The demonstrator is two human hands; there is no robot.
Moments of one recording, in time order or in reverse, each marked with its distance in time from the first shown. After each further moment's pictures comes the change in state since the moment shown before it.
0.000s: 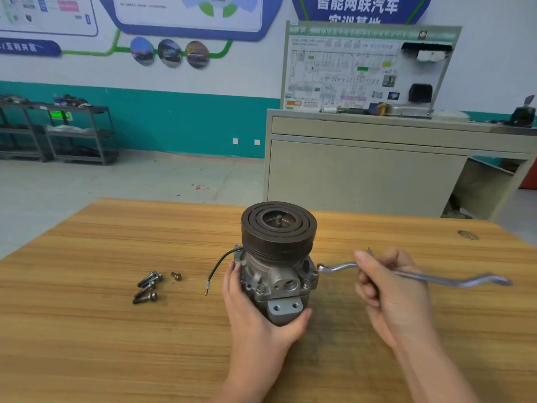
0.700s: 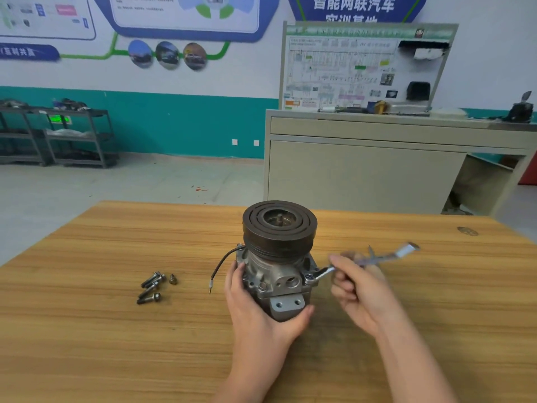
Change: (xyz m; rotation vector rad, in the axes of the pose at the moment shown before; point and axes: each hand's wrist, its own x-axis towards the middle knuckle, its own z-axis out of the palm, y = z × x) left_hand 0.001 -0.001 -0.002 0.006 -0.003 0.015; right_hand 0.008 0.025 0.008 0.105 -0.019 0.381
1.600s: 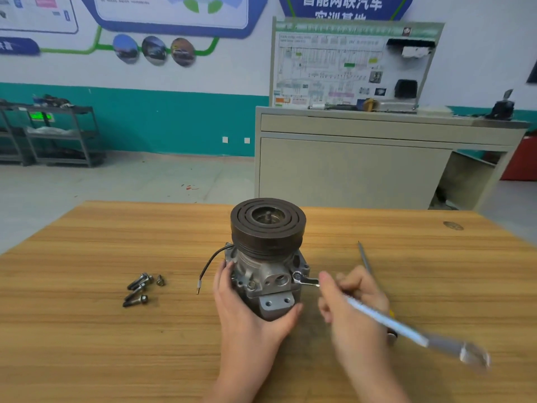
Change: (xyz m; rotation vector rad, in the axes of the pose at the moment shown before) left_hand -0.002 0.001 -0.002 0.004 -0.007 -0.017; right_hand -0.035 0.033 0.014 -0.374 0.171 -0.625
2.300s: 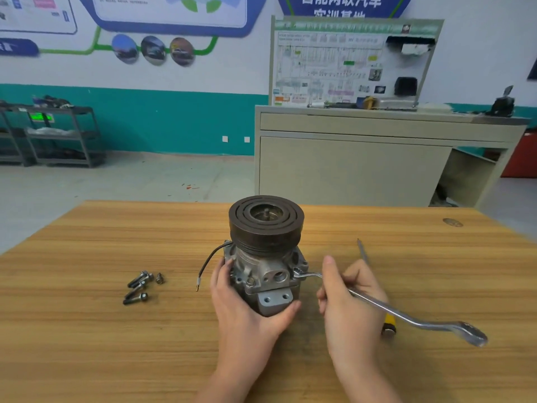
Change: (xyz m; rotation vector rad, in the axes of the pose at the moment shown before) left_hand 0.003 -0.003 -0.002 0.027 -0.003 0.018; right_hand -0.004 -0.006 0.012 -0.141 0.174 -0.109
